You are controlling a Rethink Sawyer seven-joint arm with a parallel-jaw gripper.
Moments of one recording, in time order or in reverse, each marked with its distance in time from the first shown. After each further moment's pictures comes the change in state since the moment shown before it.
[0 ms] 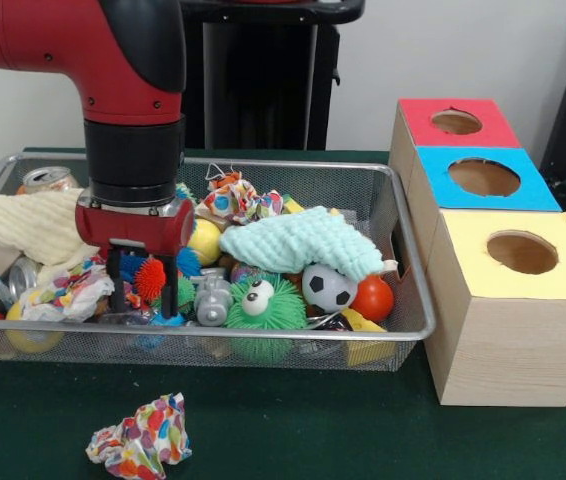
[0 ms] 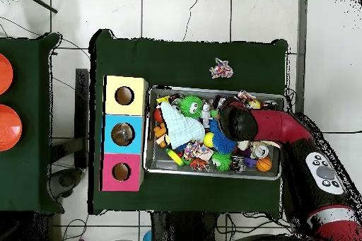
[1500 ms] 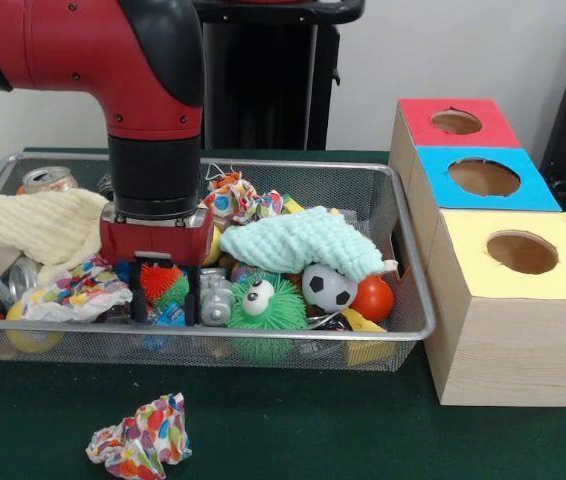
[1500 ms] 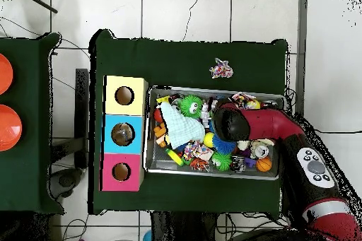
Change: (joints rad) arm -0.011 0.026 0.062 -0.002 -0.119 0.002 -0.001
